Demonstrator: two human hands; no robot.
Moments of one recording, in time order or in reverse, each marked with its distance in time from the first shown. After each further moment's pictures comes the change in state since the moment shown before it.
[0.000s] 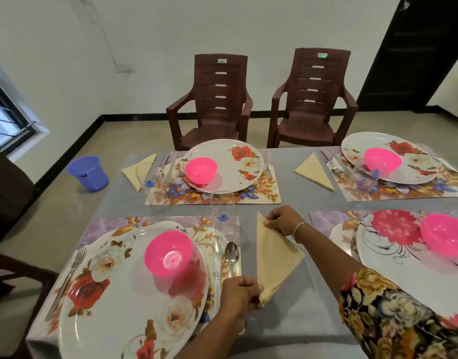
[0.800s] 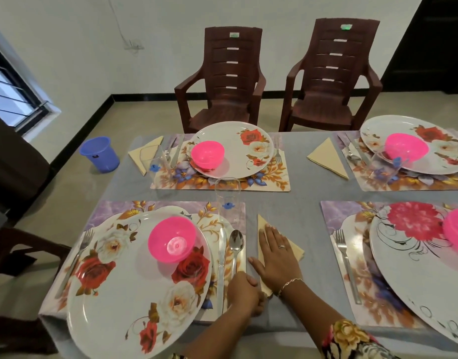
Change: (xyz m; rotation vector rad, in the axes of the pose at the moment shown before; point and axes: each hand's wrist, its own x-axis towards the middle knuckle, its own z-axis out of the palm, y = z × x) left_hand 0.013 -0.021 0.012 0.260 0.170 -0.066; right_hand -0.035 0.079 0.110 -0.708 0.052 -0.208
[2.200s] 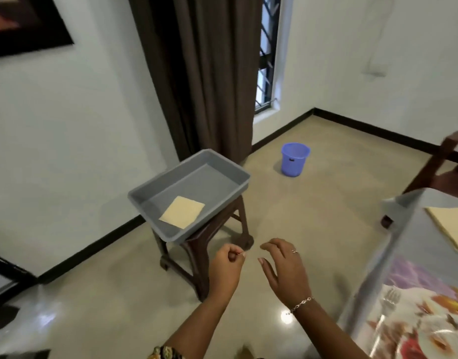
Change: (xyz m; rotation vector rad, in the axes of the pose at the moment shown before) left_hand 0.034 -0.153 -0.624 -0.311 0.835 0.319; right_hand 0.029 -0.633 0.065 0.382 0.334 -1.006
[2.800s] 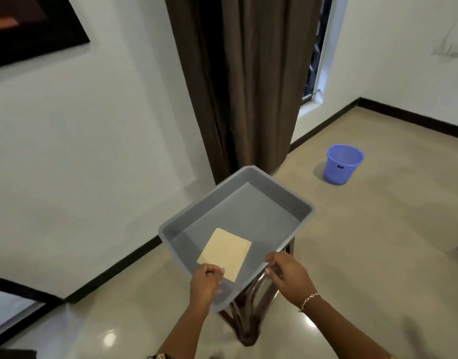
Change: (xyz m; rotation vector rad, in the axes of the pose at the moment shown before) left_hand 0.257 -0.067 -0.145 -0.114 0.067 -0.425; right_hand 0.216 -0.021 0.179 0.185 -0.484 0.225
